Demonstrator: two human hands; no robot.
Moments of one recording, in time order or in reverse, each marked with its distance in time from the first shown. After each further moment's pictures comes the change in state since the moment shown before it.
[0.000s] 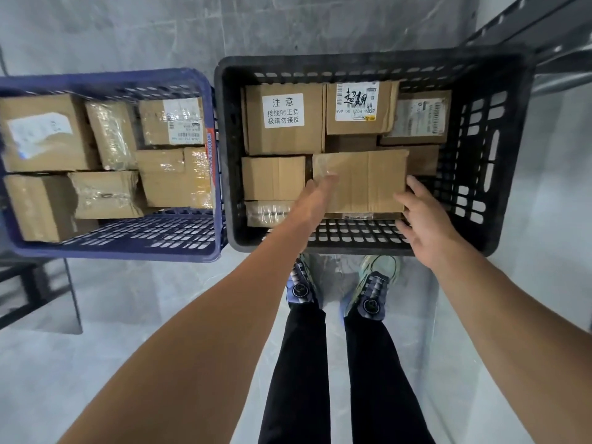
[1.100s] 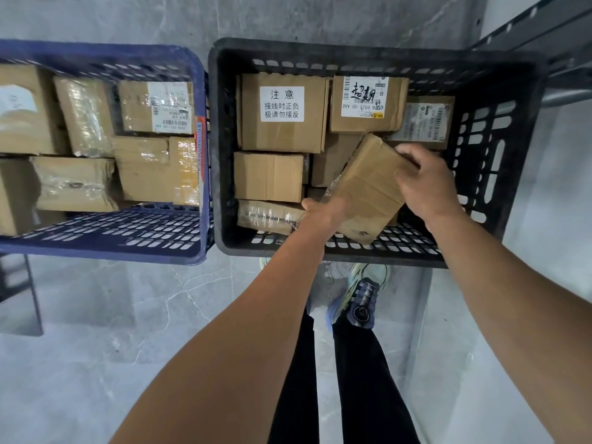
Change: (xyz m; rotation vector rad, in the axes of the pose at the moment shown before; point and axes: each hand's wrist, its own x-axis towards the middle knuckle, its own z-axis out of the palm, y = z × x) left_hand 0.026 -0.008 0.019 -0.034 0.028 -0.272; right_hand 0.041 -0.038 0.007 -0.688 0.115 -0.525
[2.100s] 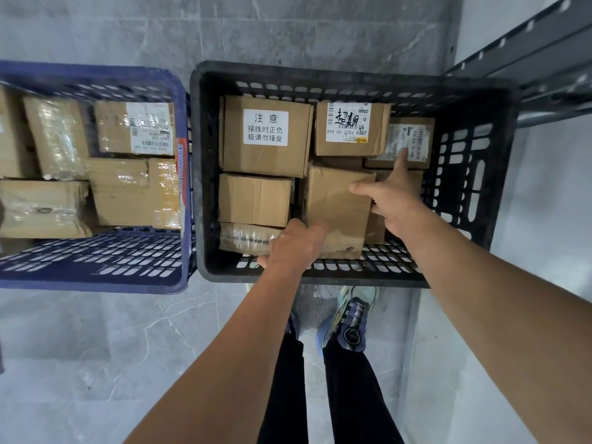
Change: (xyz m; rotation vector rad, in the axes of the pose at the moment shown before) left_hand 0.010 -0.008 -0.015 0.320 0.084 0.151; right_hand 0.038 -0.002 0.032 0.413 -0.113 0.380
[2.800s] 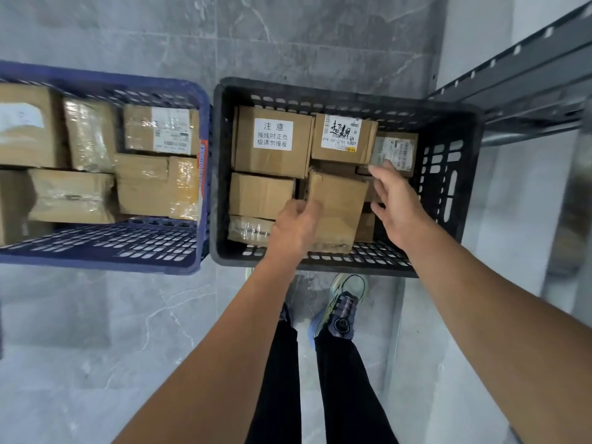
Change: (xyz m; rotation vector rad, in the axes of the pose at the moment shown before) left_hand -0.074 0.000 -0.030 -0.332 0.029 0.247; right_hand -0.087 -0.034 -0.013 0.291 -0.096 -0.050
